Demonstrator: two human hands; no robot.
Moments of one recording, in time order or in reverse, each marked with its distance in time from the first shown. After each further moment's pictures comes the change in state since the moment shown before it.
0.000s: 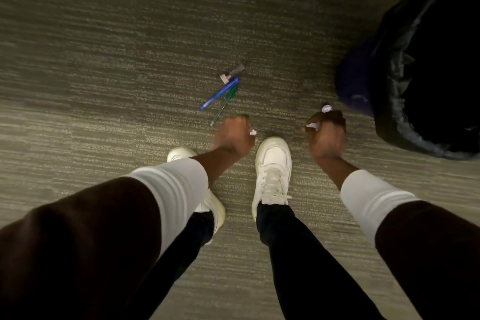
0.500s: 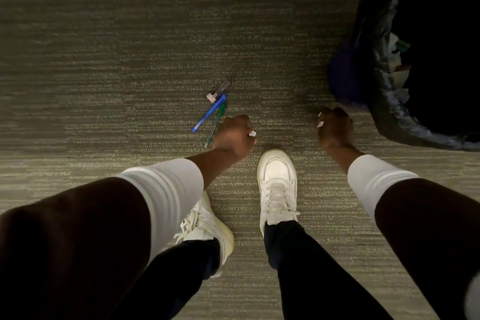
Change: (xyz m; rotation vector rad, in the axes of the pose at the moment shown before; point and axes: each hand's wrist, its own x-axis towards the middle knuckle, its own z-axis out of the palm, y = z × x) left_hand 0.045 0.016 0.008 0.098 -0.003 0.125; right_hand 0.071 0.057 0.045 -0.119 -0.076 0.105
